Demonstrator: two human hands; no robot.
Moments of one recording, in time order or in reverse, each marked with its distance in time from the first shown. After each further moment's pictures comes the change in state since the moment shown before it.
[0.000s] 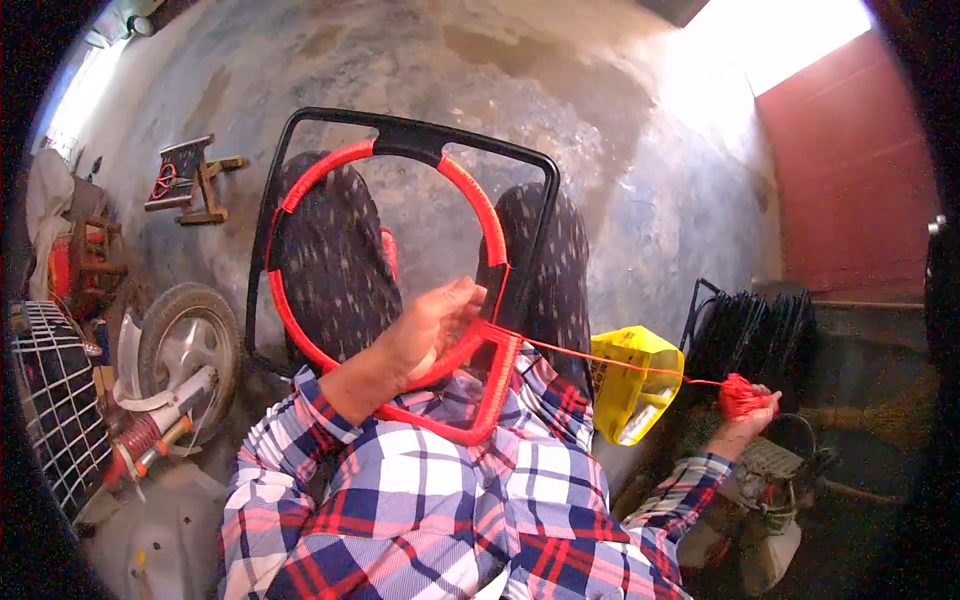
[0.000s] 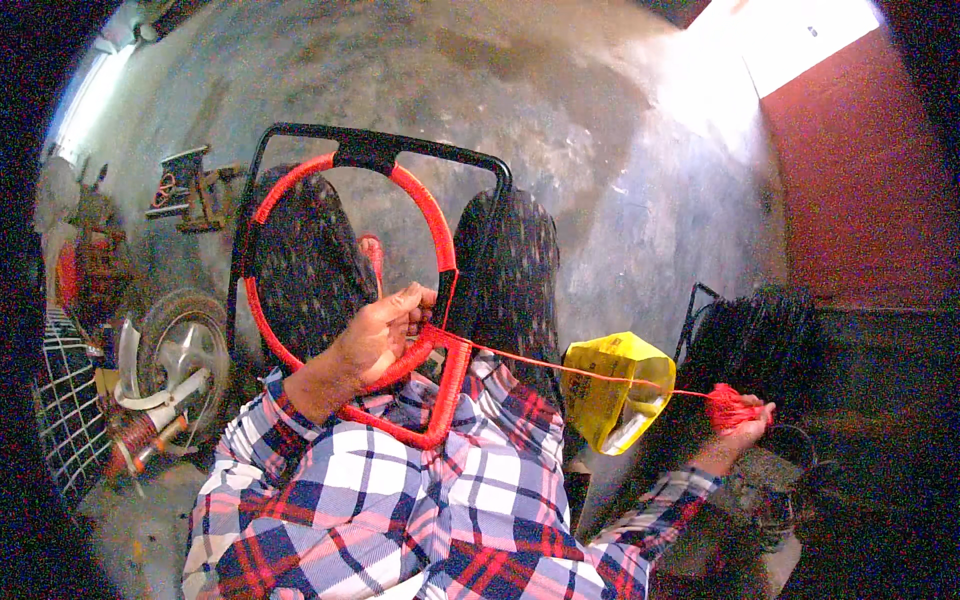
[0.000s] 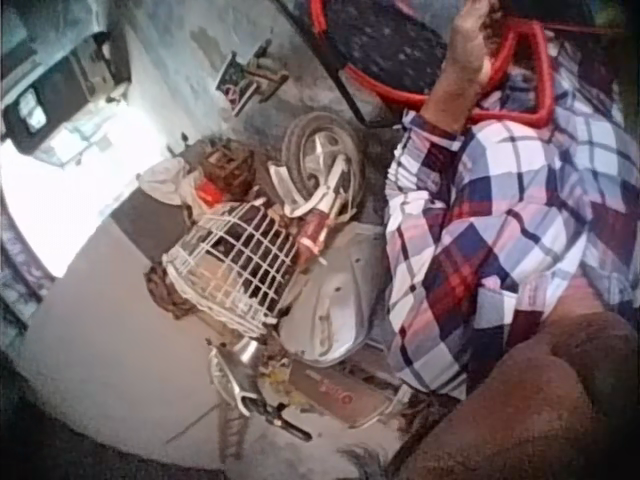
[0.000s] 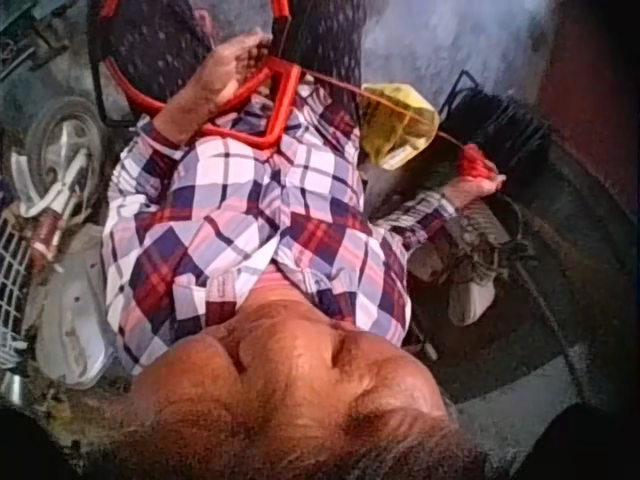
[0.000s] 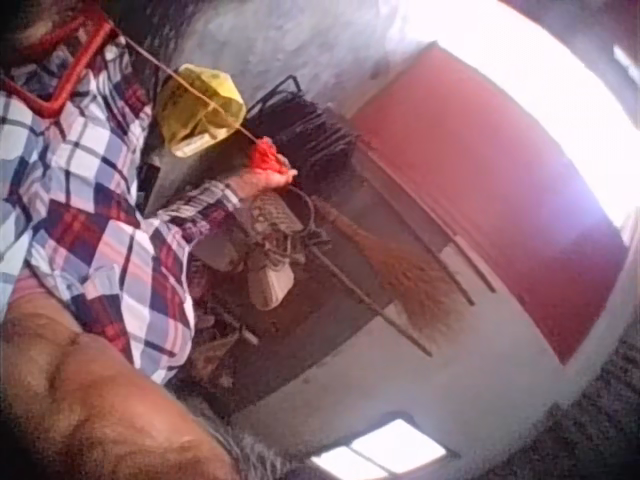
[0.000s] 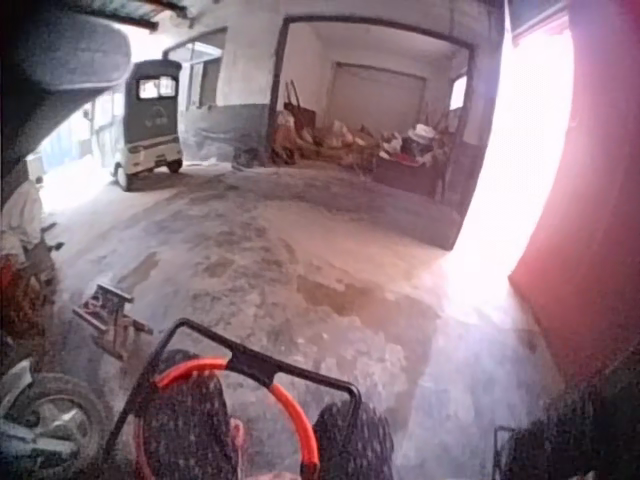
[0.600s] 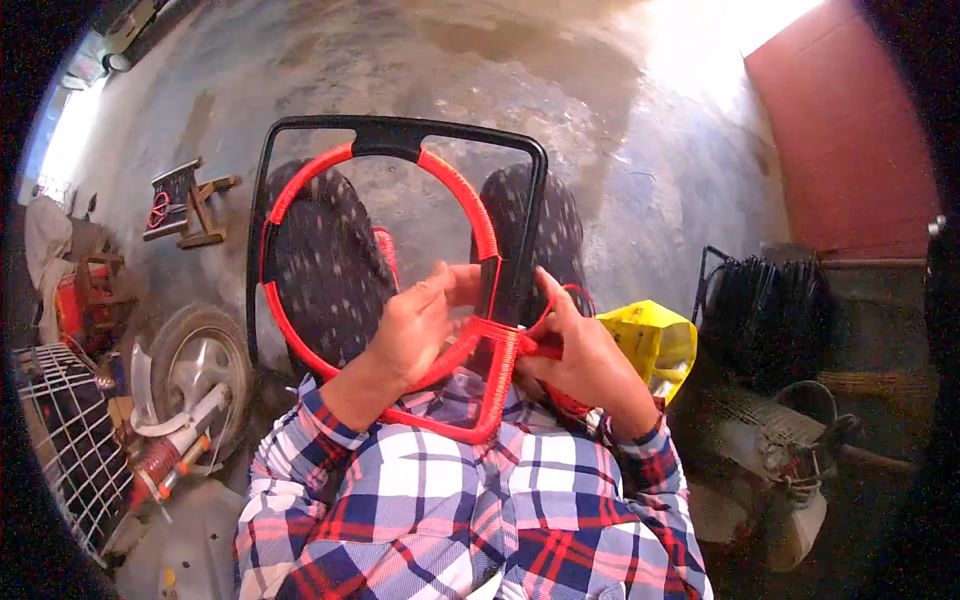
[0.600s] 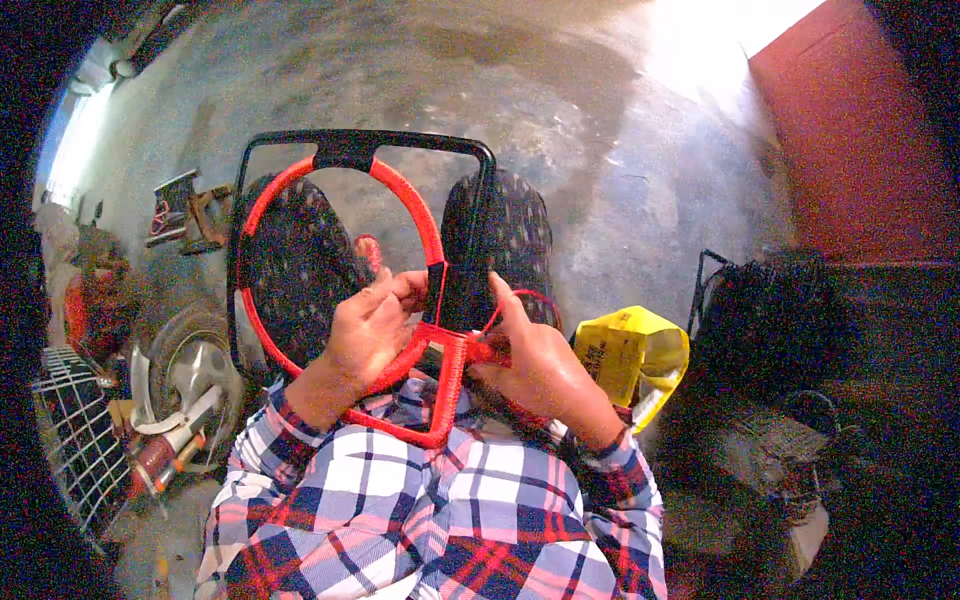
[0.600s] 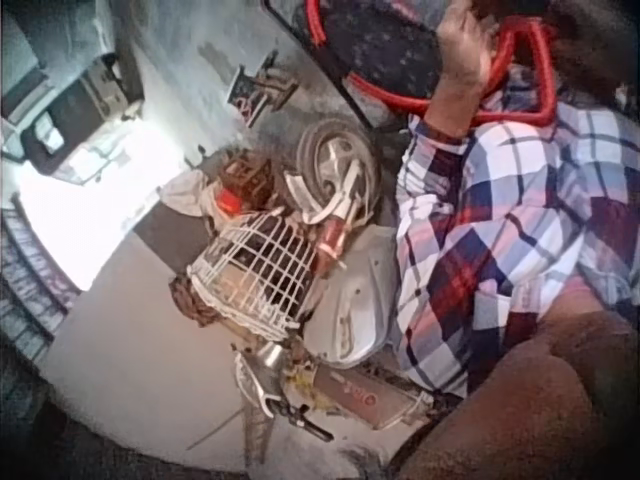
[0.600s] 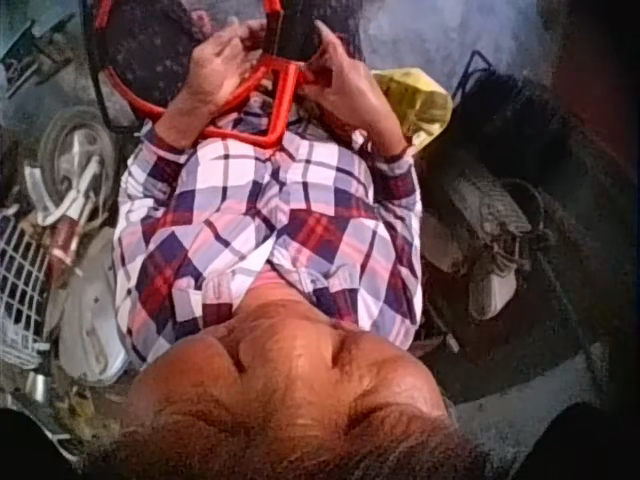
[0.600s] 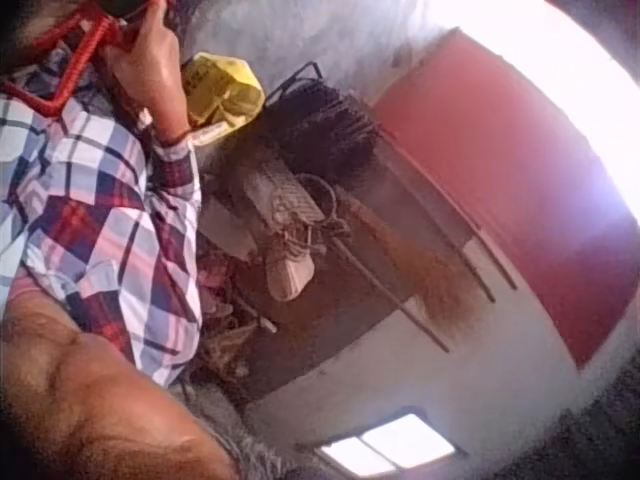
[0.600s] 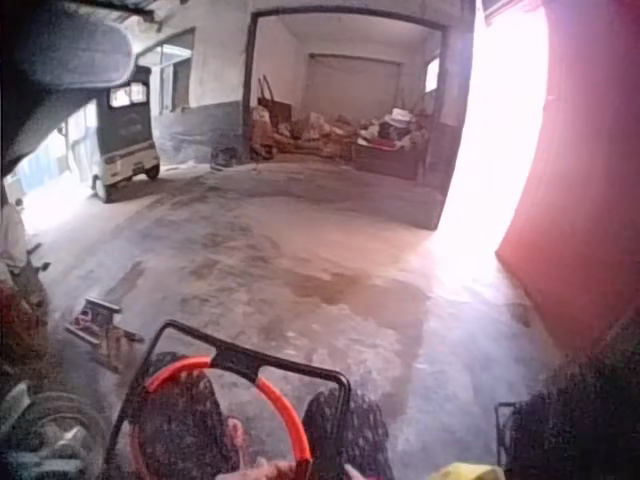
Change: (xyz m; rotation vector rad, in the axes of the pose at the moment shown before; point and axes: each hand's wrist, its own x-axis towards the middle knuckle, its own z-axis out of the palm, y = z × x) left_hand -0.004 0.010 0.022 0.000 -0.164 0.161; right_hand -0.241 0.142 0.295 -1.291 -1.350 0.096
